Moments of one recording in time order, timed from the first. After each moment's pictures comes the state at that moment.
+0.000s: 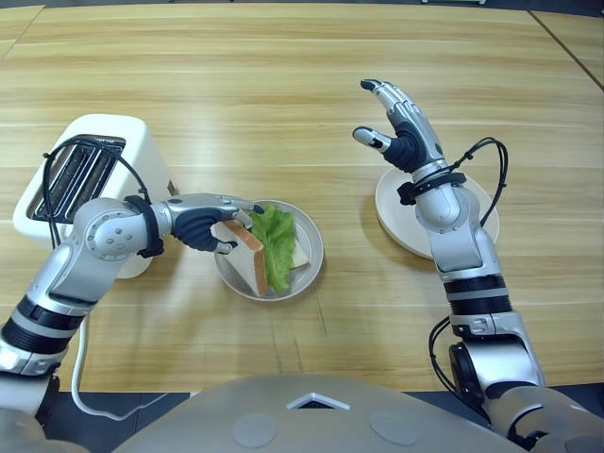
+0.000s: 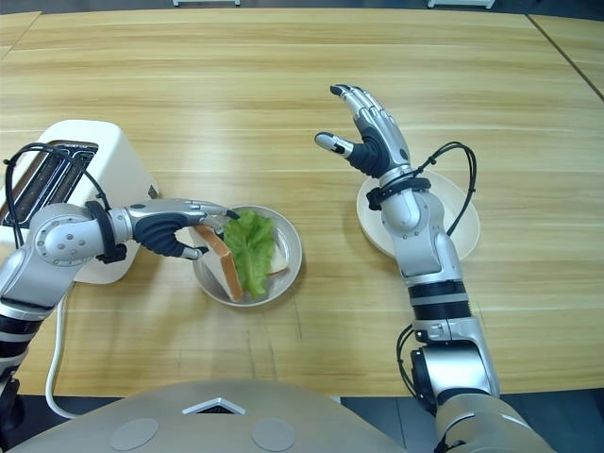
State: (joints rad) left arm -0.24 0.74 -0.31 -0.31 0.29 -0.11 -0.83; right arm -0.33 -0.46 0.08 0.11 -0.49 -0.20 0.04
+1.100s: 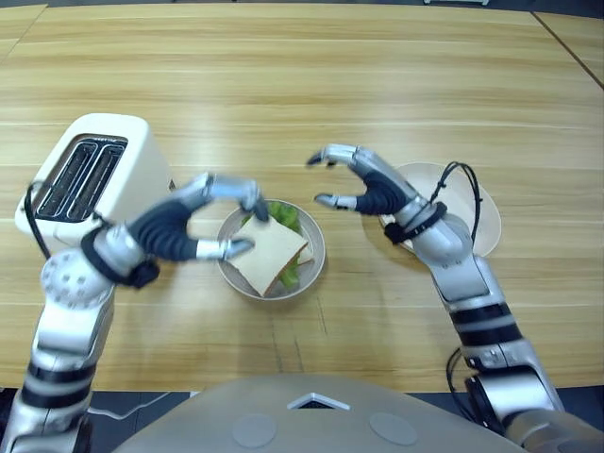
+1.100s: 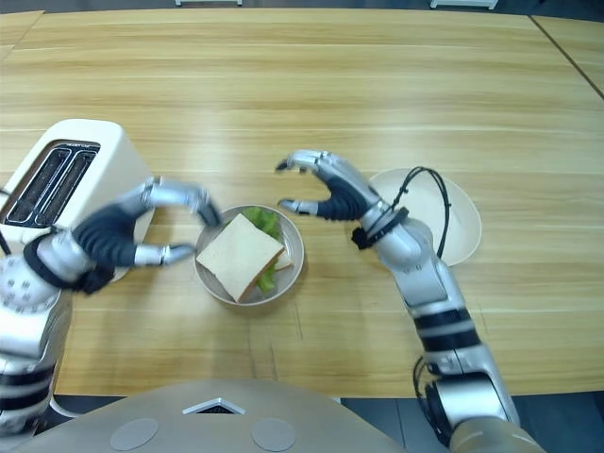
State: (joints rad) left arm 0.29 0.60 0.01 -0.69 -0.36 -0.25 -0.76; right arm -0.04 -0.60 0.18 -0.17 -0.08 -0.48 0.39
